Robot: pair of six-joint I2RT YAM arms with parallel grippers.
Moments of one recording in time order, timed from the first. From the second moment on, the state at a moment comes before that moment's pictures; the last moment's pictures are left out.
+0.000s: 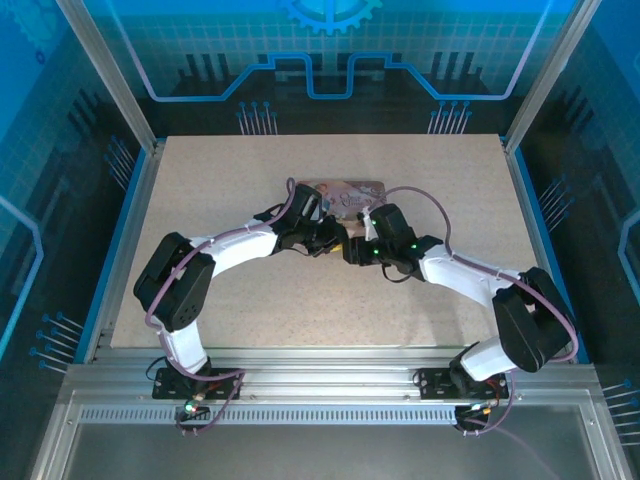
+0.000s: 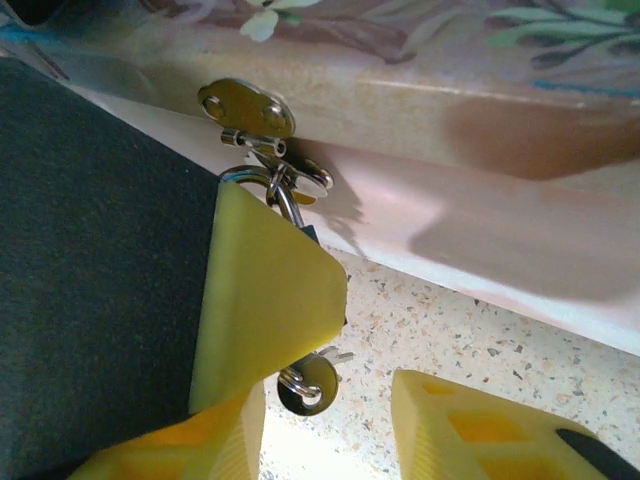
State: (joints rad) left arm -0.58 1.79 1.16 -0.16 0.47 -1.06; right arm 0.58 1.47 0.86 -0.20 -0.19 0.45
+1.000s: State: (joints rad) left arm -0.58 1.79 1.16 -0.16 0.45 -1.06; right arm 0.59 1.51 0.89 -0.21 -0.18 0.42
